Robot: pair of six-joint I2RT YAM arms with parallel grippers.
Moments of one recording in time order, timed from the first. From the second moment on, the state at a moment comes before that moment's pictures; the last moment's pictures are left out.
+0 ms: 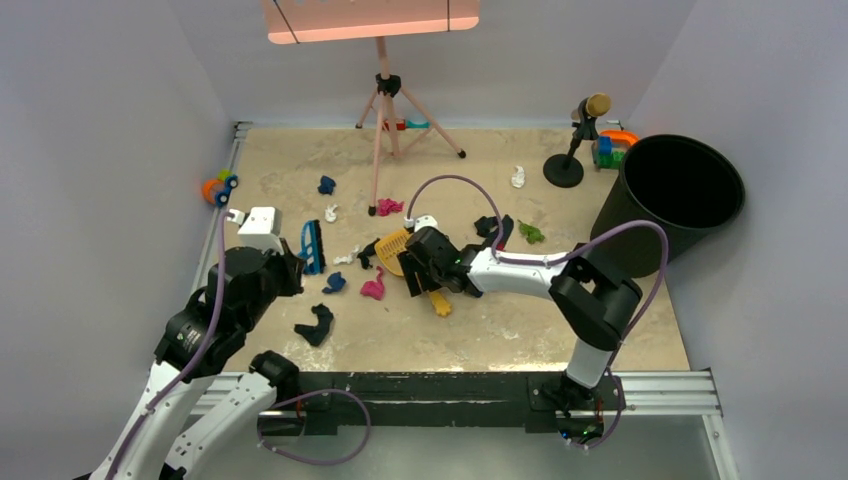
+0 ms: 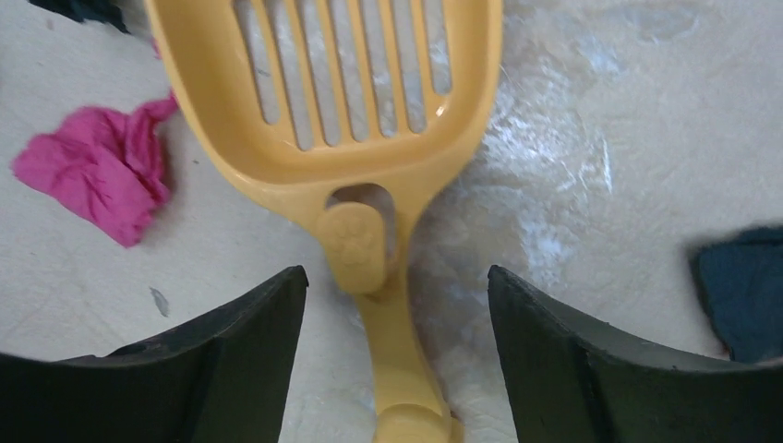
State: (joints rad) left arm -0.50 0.53 0.92 -0.86 -0.30 -0.35; right arm 0.94 1.77 1.07 -0.23 0.24 0.45
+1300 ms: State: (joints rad) left arm -0.50 1.41 1.19 -0.58 -0.06 -0.39; right arm 0.98 1.28 0.69 0.21 0.30 0.40
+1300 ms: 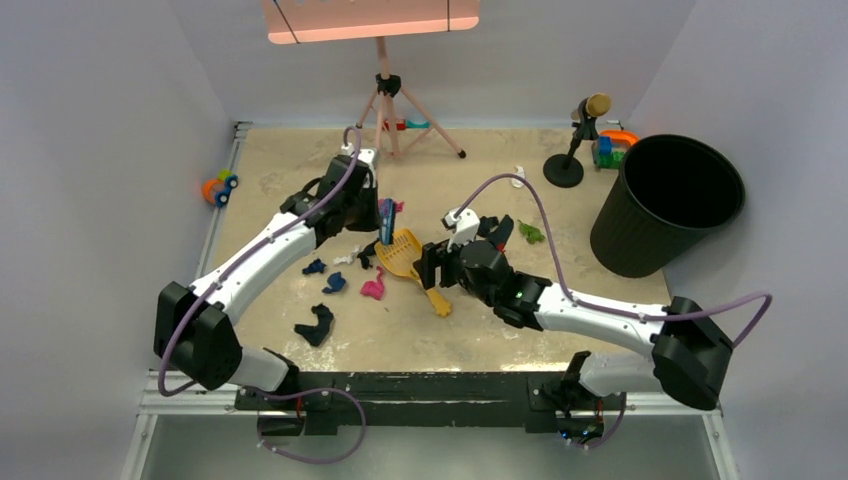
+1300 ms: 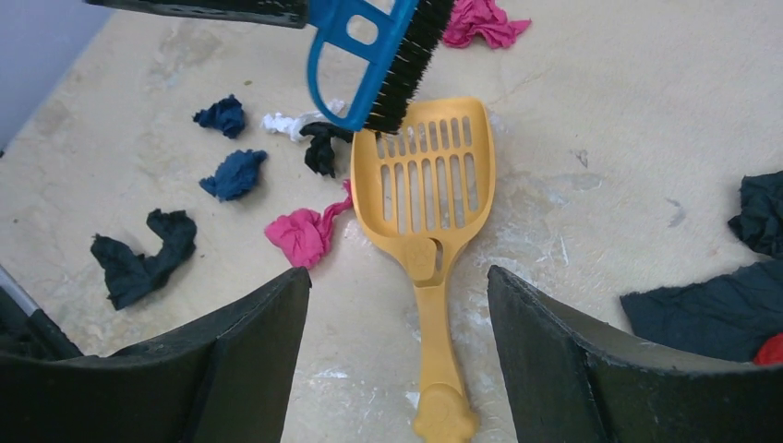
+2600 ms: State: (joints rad) left arm -0.50 1.60 1.04 -0.20 -0.06 -0.38; right arm 1.00 1.51 0.98 -0.08 0.20 0.37
